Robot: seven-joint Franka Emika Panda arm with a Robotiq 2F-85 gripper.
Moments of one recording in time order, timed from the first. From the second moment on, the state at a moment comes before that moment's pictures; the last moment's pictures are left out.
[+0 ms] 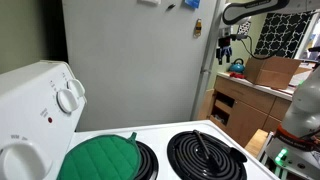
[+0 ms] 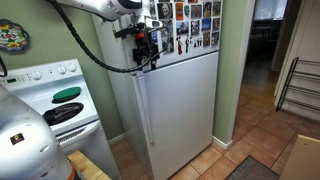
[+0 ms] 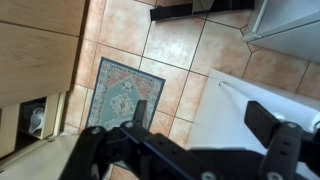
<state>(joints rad) -0.08 -0.27 0.01 -2.01 -0.17 1.57 0.05</state>
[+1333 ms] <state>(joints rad) -0.08 -0.43 -0.04 -2.31 -0.13 1.96 0.03</state>
